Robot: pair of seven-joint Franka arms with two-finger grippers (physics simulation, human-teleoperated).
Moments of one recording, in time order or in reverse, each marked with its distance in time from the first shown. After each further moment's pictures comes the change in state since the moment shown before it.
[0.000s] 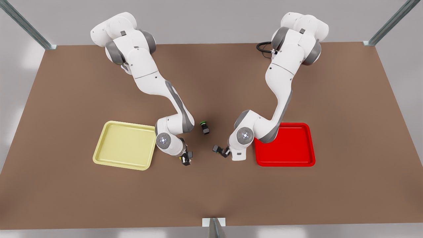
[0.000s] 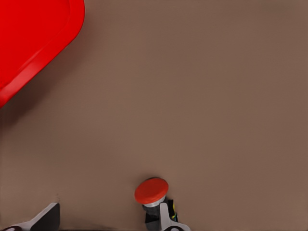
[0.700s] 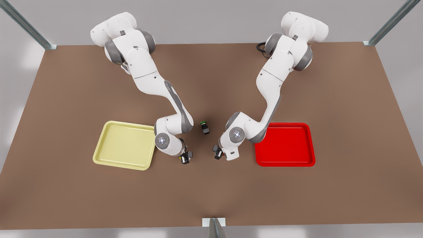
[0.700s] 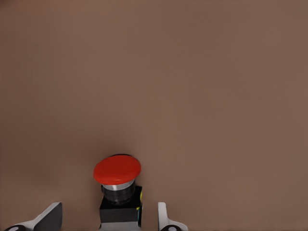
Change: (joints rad) left arm -0.064 0.113 0.003 0.041 -0.068 0.187 -0.258; right arm -0.005 -0.008 0.003 -0.014 0.009 0.001 -0.022
